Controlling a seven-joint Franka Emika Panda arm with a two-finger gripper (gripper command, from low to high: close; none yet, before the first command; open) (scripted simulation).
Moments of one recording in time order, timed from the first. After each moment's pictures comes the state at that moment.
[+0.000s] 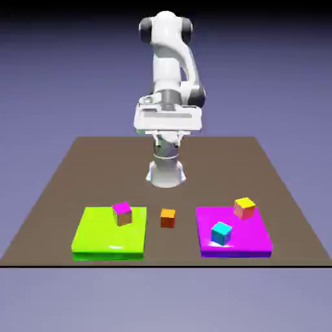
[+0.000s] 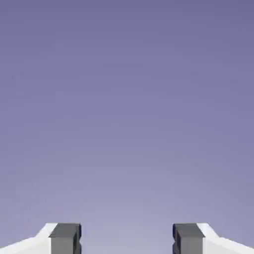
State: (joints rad) arm 0.00 -0.59 0.04 -2.81 0.05 3.03 0.73
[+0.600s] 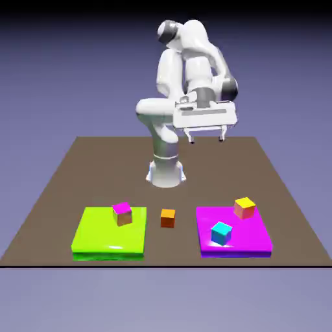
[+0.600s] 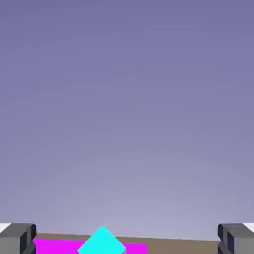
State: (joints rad) arm -0.16 -0.83 0.70 -2.88 0.80 2.85 0.60
